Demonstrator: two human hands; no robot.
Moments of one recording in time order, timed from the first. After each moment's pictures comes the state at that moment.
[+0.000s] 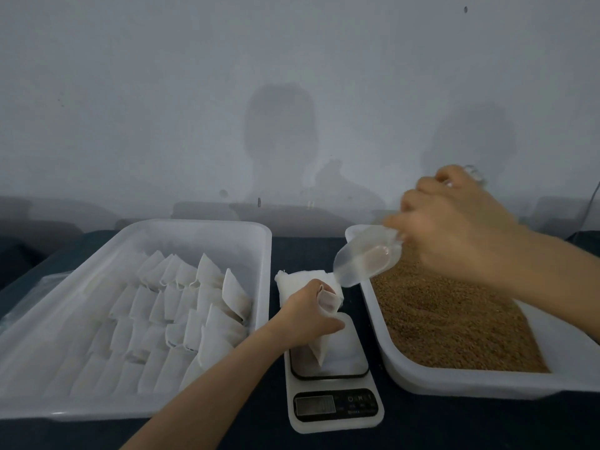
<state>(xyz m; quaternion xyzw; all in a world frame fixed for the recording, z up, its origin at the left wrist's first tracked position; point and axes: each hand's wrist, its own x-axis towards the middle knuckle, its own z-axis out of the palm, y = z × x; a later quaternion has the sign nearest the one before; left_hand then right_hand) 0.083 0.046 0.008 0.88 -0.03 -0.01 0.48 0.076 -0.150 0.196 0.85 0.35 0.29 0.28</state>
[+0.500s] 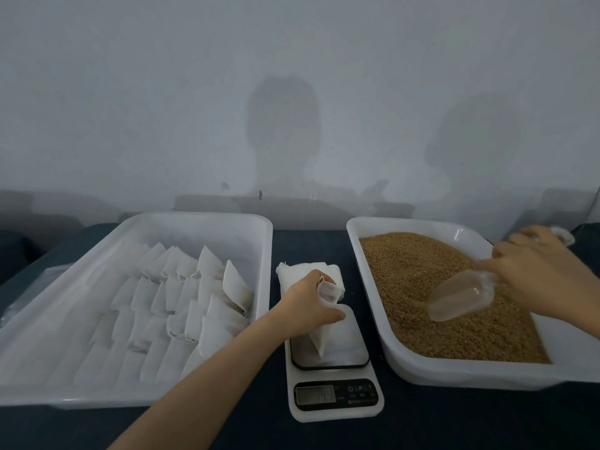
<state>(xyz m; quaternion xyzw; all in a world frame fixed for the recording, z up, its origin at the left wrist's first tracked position) 0.083 0.046 0.008 0.88 -0.03 0.00 0.48 0.132 -0.274 0.120 0.89 0.19 0.14 0.38</state>
